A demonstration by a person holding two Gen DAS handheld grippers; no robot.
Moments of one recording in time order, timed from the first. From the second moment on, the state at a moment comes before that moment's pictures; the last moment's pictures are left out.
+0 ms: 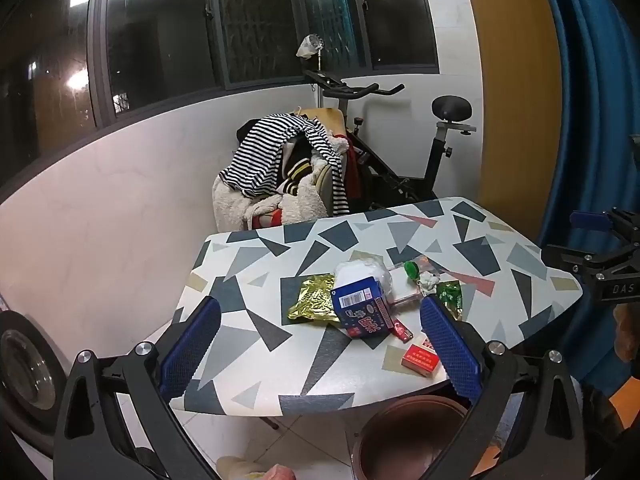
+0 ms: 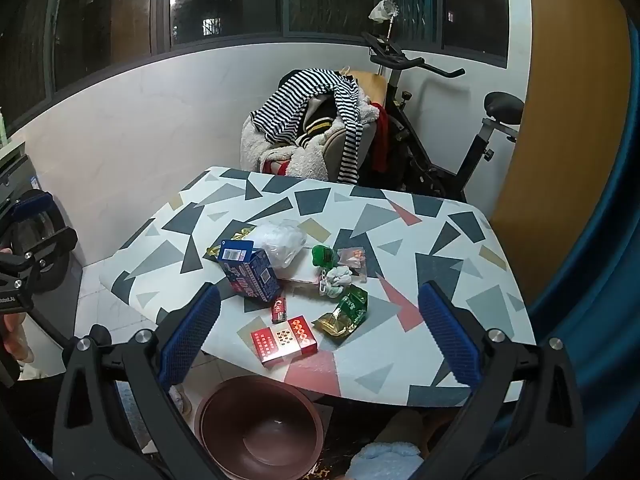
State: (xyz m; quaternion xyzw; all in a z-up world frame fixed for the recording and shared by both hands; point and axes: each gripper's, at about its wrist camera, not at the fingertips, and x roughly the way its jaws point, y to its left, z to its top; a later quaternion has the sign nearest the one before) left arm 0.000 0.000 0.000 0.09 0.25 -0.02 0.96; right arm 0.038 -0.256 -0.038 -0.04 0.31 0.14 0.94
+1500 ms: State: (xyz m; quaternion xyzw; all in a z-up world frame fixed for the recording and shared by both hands) left arm -0.004 -0.002 -0.006 0.08 0.26 -0.03 0.96; right arm 0.039 -0.261 -0.042 -0.05 0.31 0.14 0.94
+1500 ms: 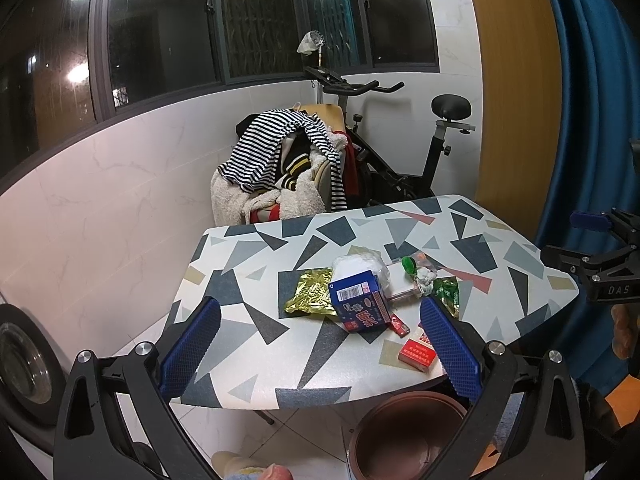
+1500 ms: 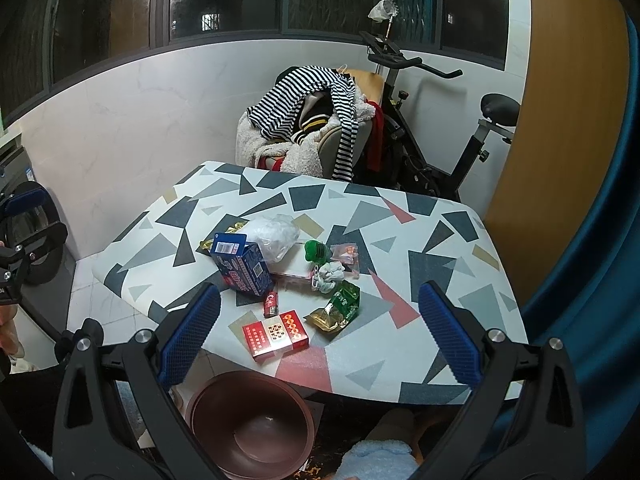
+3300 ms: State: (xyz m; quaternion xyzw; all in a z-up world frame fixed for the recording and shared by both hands) left arm -0.012 0.005 -0.052 0.01 0.29 -0.06 0.95; right arm 0.034 -0.263 -0.063 -0.06 0.30 0.13 0.94
